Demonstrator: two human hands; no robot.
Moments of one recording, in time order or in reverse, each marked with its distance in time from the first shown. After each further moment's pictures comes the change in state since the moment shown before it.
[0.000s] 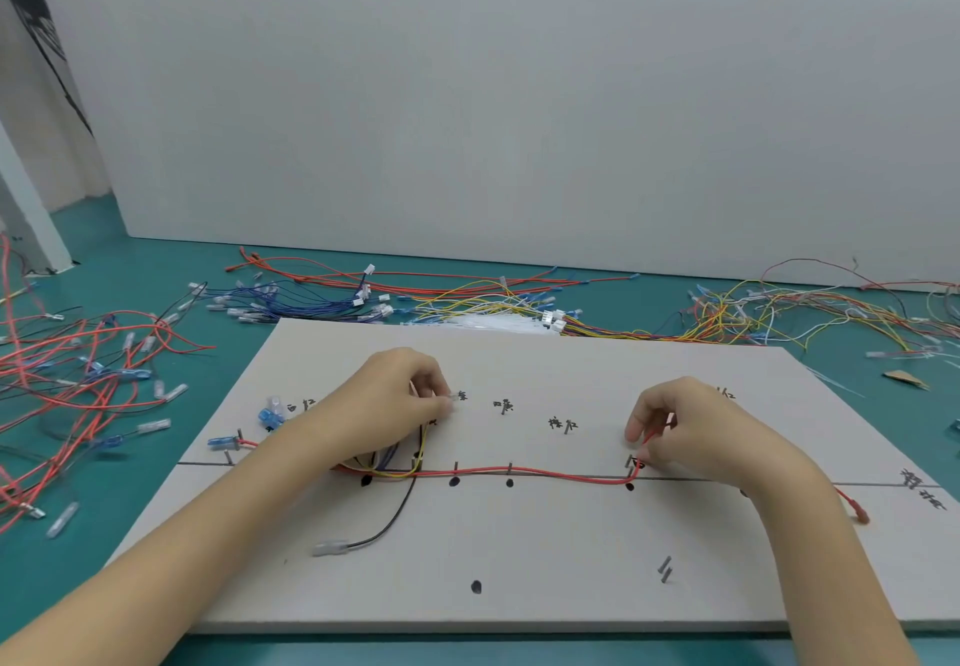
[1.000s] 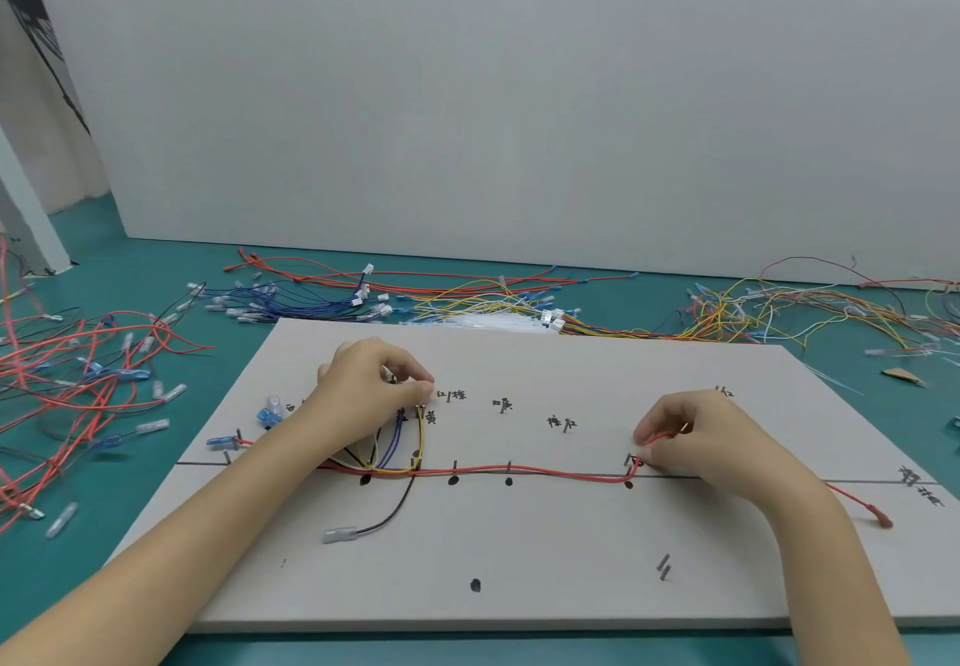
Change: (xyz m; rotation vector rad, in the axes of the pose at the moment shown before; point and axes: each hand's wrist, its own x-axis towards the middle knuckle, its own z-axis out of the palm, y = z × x) left_hand -0.002 -0.011 -0.004 -0.118 0.178 -0.126; right_hand -0.002 0.022 0.008 0.226 0.075 0.036
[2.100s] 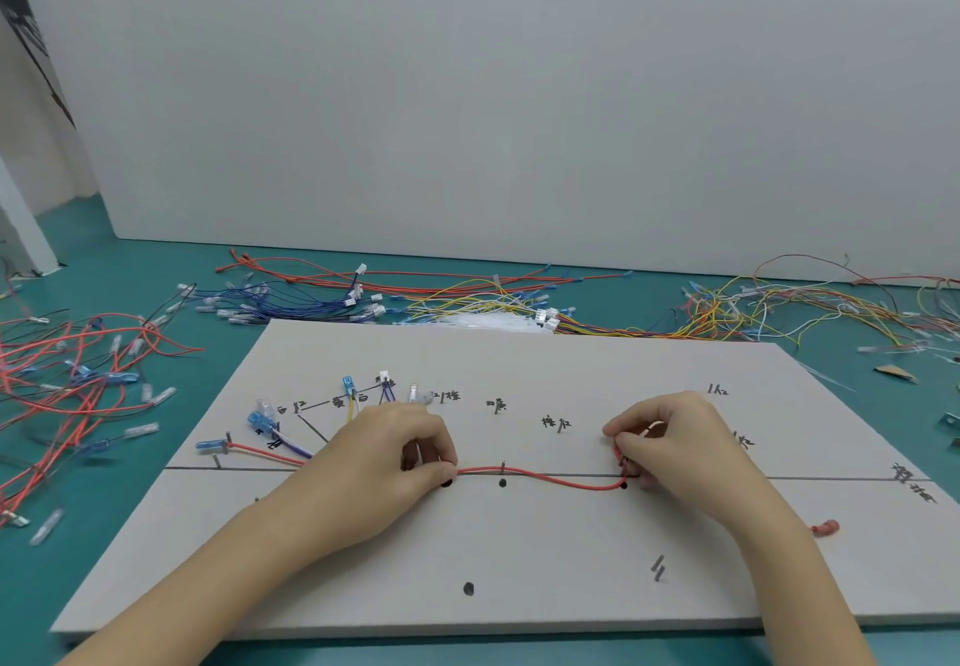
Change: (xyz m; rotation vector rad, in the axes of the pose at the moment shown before) left_hand -0.056 0.008 0.012 0.079 -0.198 0.319; right_hand -0.010 -0.012 0.025 0.170 0.119 -0.045
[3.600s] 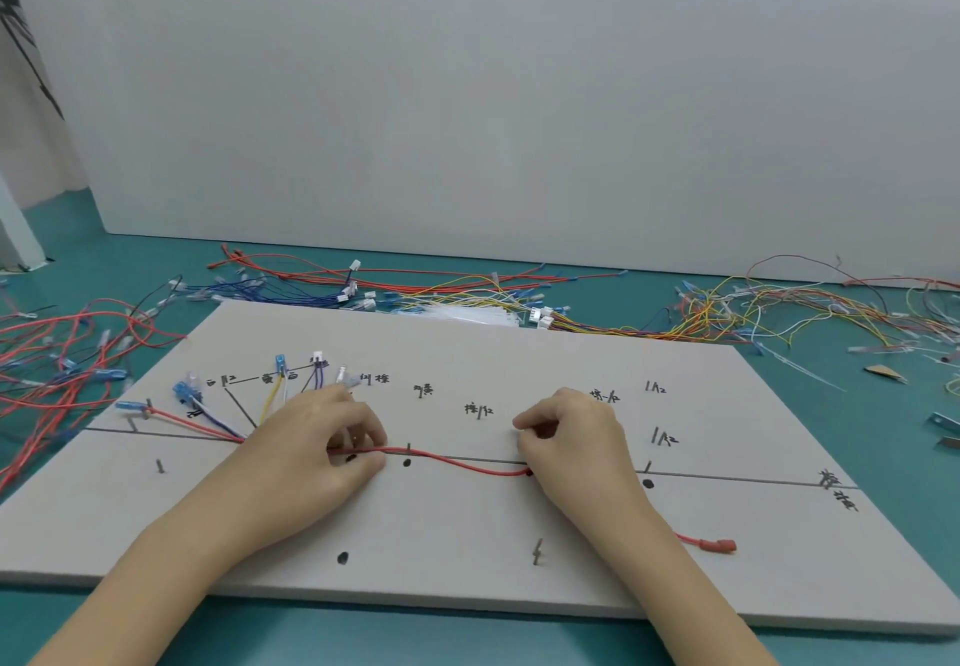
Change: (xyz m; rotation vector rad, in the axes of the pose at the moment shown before) left_hand -0.021 -0.025 -0.025 0.137 0.119 -0.091; right_hand -0.006 -0.038 0.072 -0.194 0.139 -0.211
